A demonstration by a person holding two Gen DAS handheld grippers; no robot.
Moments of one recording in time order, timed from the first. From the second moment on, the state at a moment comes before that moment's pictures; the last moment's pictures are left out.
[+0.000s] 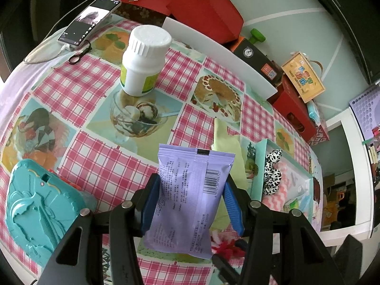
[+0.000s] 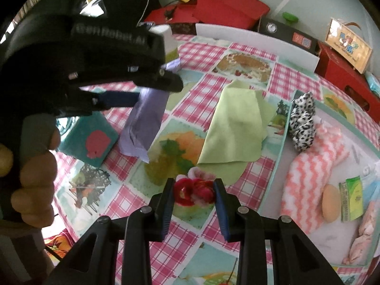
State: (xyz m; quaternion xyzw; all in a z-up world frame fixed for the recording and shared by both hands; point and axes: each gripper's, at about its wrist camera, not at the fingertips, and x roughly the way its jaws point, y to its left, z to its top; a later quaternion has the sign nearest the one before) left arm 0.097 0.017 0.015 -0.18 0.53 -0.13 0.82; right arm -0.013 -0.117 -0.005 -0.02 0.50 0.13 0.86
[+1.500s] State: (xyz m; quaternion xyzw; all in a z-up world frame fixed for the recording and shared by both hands) left arm 0.034 -0.110 0.064 -0.05 0.46 -0.28 0.84; right arm -0.060 -0.319 0.067 0.12 0.39 -0.12 0.90
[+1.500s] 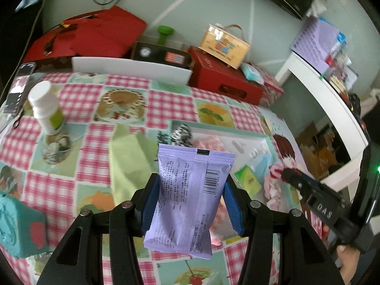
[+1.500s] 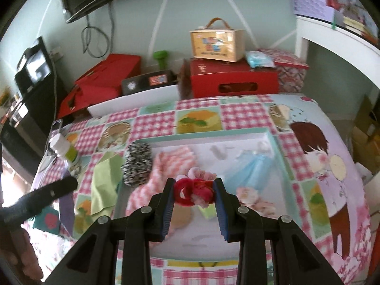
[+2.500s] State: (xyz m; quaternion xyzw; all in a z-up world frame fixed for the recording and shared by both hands) left arm 0.033 -0.174 0.007 0.01 0.50 -0.30 0.82; right arm -0.044 -0.327 0.016 0.10 0.48 -0.13 0.86
